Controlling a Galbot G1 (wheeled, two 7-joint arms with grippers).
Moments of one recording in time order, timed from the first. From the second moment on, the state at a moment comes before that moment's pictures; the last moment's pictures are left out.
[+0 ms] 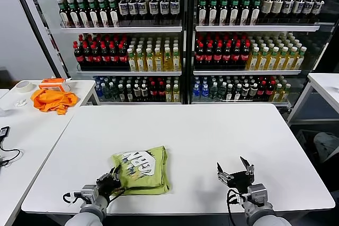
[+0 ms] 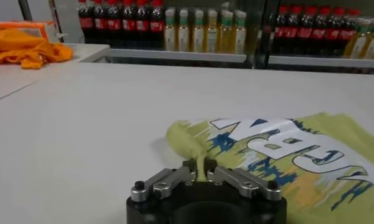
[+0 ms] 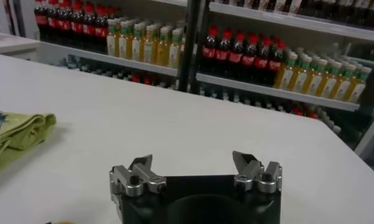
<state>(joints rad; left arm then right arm) 1.43 -1.24 -0.47 -1.98 -0.39 0.43 -0.15 -1.47 1.06 0.37 2.19 0.30 -0.51 0.26</state>
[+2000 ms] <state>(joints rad) 1.27 -1.25 -0.35 -2.16 -0.29 0.57 -0.16 -1.42 1.08 0.35 2.16 0.27 -0.51 0.25</state>
